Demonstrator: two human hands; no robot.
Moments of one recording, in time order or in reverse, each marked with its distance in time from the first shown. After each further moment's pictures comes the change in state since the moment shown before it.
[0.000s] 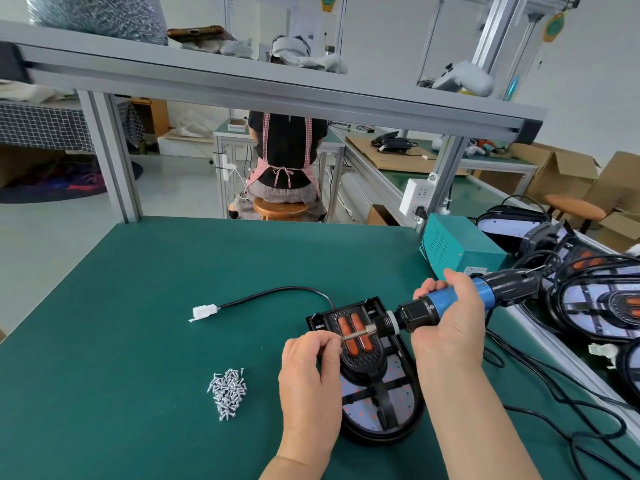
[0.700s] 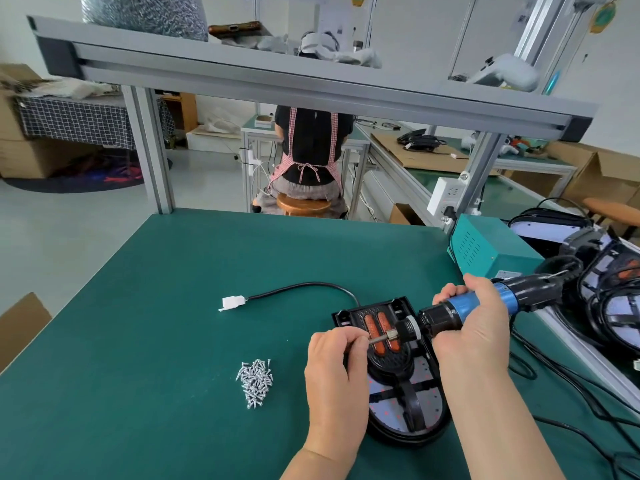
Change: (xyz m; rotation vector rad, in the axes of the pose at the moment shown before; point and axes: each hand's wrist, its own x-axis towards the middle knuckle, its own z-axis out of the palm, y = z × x) left_hand 0.000 0.006 -0.004 0.010 0.008 0.050; right_hand 0.000 0.009 -0.002 -0.063 -0.037 0.048
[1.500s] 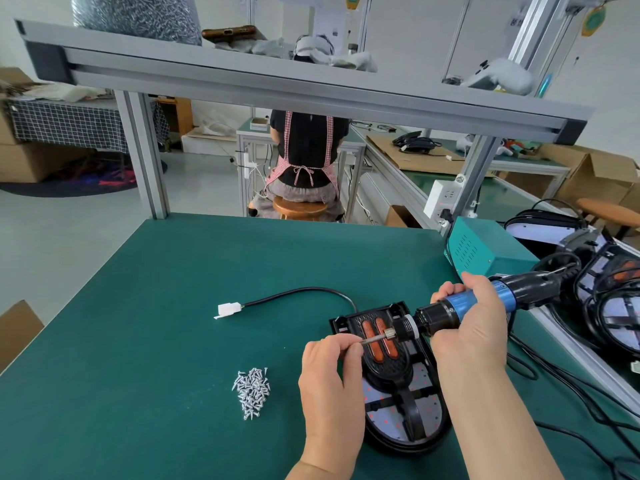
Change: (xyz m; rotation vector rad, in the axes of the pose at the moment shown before) left_hand 0.000 -0.004 0.002 -0.030 0.043 -0.071; right_hand 0.003 0.000 0.007 0.008 0.007 -0.008
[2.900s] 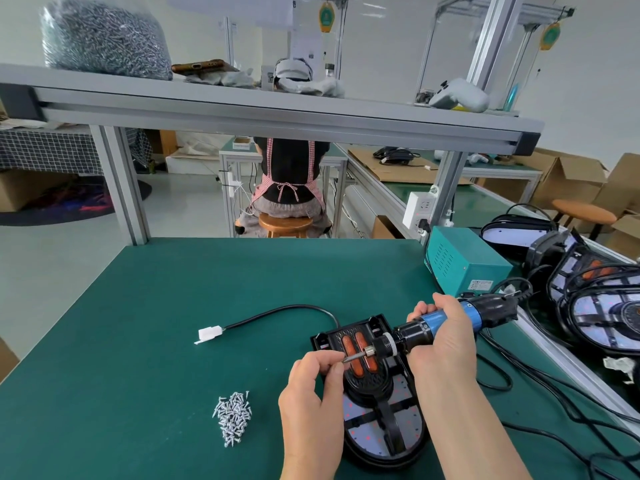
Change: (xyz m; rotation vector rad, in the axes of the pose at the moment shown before) left_hand 0.002 -0.001 -0.002 -0.097 -0.067 -0.109; right_hand 0.010 0.002 -0.008 0.043 0.126 0.135
